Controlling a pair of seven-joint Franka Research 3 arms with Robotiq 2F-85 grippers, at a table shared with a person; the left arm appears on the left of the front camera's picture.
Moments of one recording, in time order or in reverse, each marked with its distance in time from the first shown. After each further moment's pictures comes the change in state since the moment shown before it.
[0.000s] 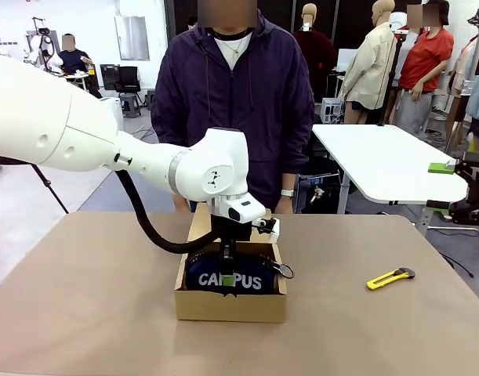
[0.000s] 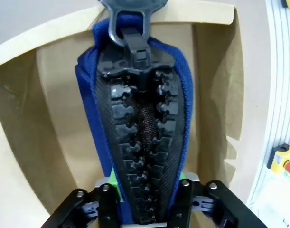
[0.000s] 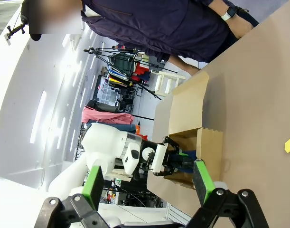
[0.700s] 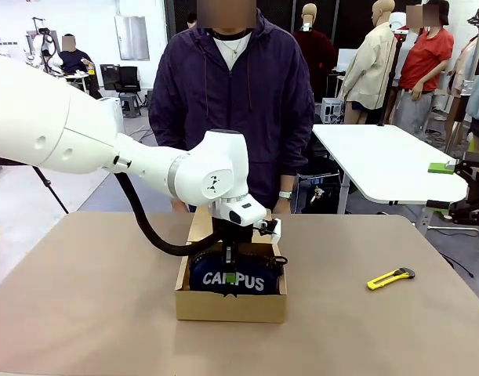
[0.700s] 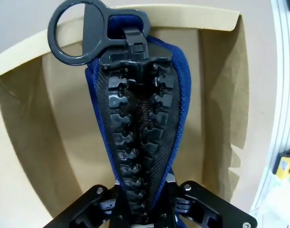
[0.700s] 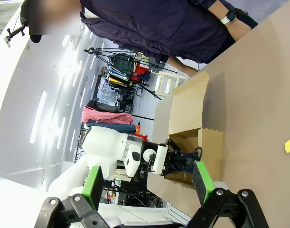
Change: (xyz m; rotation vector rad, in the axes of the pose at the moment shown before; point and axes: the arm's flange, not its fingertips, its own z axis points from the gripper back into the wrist) left arm 0.006 -0.004 -0.006 0.039 -0.019 -0.007; right arm 0.000 0.000 0.000 0.000 0.000 0.000
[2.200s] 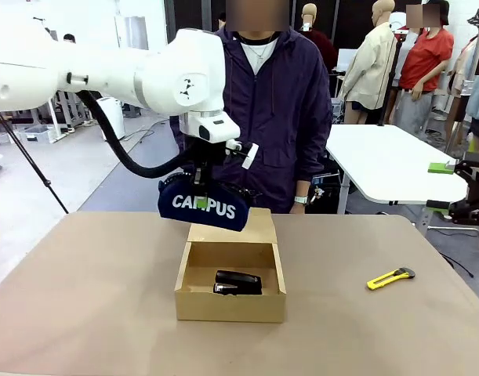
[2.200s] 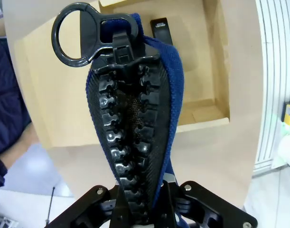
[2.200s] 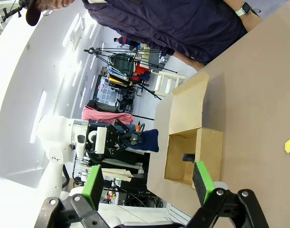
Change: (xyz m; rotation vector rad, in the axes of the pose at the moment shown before) left arm -0.047 0.012 0.176 0.137 0.089 -0.063; right arm 0.000 0.000 0.000 0.000 0.000 0.000
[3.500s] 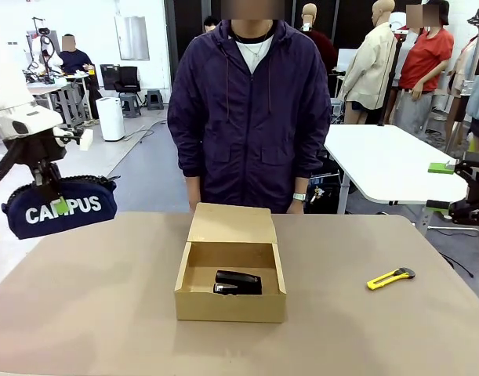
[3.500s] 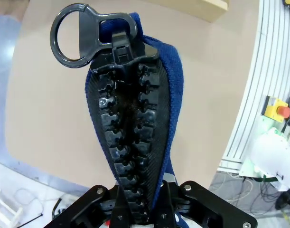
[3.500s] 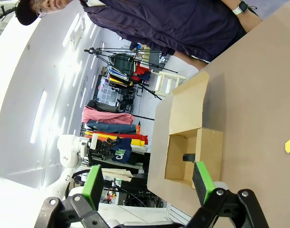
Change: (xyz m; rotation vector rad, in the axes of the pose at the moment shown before) left arm -0.337 -0.081 -0.005 -0.053 -0.214 0.469; right arm 0.000 0.000 0.000 0.001 0.000 -0.001
